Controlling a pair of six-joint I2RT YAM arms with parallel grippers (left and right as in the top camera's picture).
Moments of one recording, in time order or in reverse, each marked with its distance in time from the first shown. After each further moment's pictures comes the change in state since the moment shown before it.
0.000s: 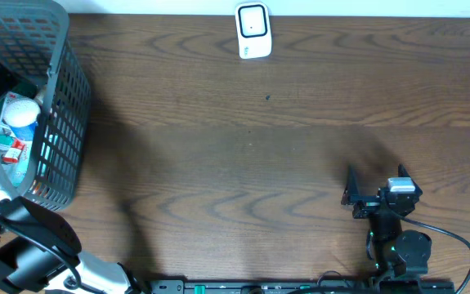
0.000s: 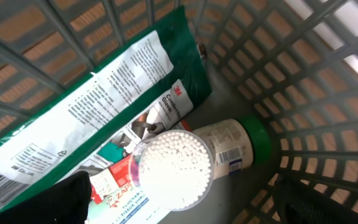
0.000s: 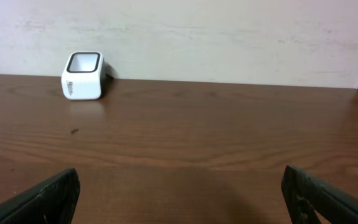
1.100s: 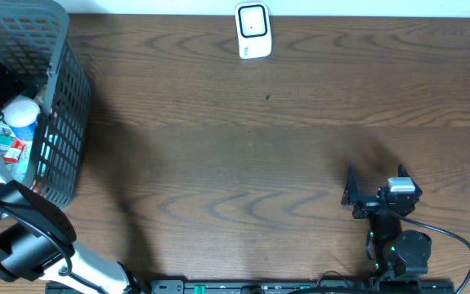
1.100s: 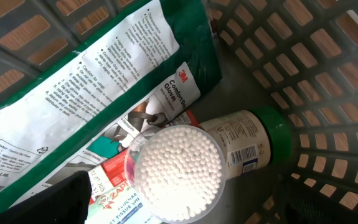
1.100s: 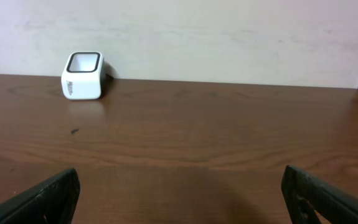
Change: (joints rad) left arm 0.000 0.070 -0.005 0.000 0.000 -0.015; right arm 0.000 0.000 0.000 0.000 0.000 0.000
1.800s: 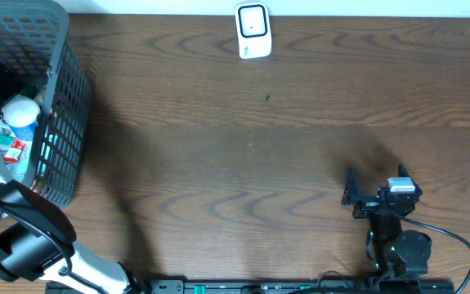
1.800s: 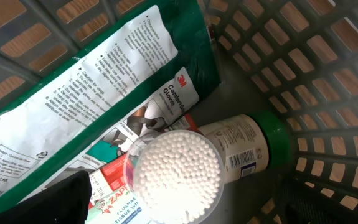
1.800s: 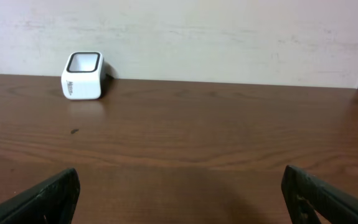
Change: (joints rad) left arm 0.000 0.000 0.000 0.015 0.000 0.000; right arm 0.000 0.000 0.000 0.000 0.000 0.000
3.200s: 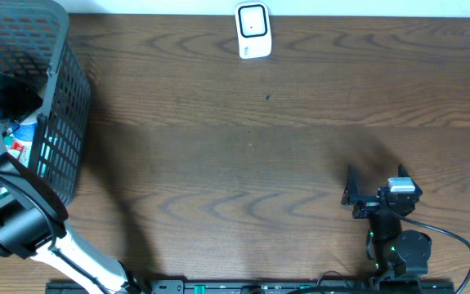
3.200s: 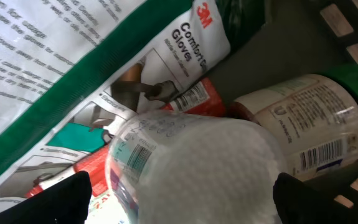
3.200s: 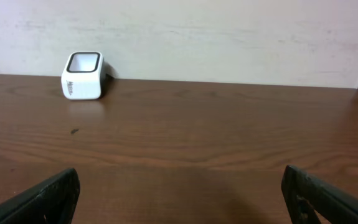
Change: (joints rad) left arm -0.002 0.157 -0.013 -0.039 -0.004 0.031; right arm 0.000 0.000 0.000 0.000 0.000 0.000
